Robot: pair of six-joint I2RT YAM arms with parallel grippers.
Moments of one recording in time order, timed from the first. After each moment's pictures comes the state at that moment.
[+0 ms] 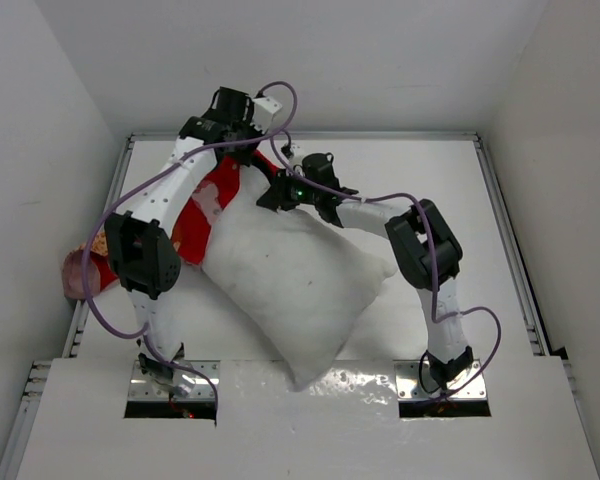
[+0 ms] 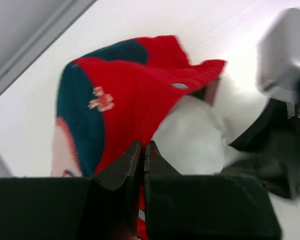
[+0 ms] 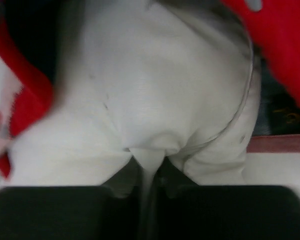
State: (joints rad) left arm -0.32 1.92 1.94 -0.80 -0.03 0.34; right arm 0.60 2.14 1.44 0.32 -0.45 0.48
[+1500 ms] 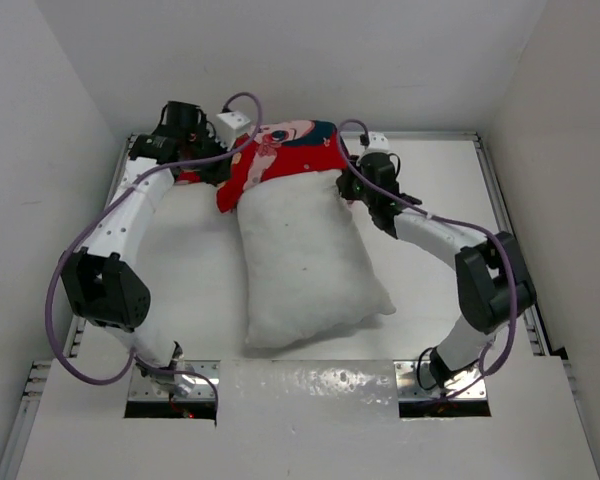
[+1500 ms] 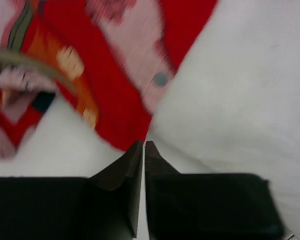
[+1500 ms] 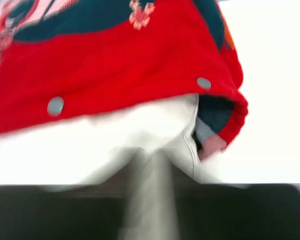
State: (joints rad) left arm -0.22 1.67 1.73 -0.88 0.42 0.45; right arm 0.42 1.71 1.02 0.32 0.14 0.46
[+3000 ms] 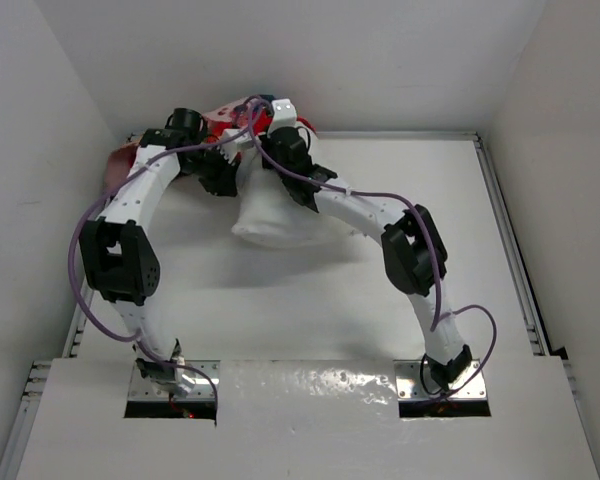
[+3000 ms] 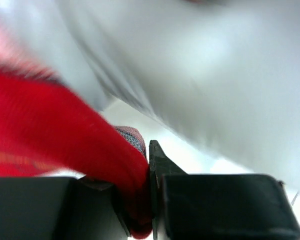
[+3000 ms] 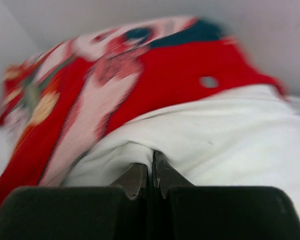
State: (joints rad) left arm -0.11 1.83 1.71 -0.99 0.58 0.67; right arm 0.71 2.18 1.80 0.18 0.34 0.18
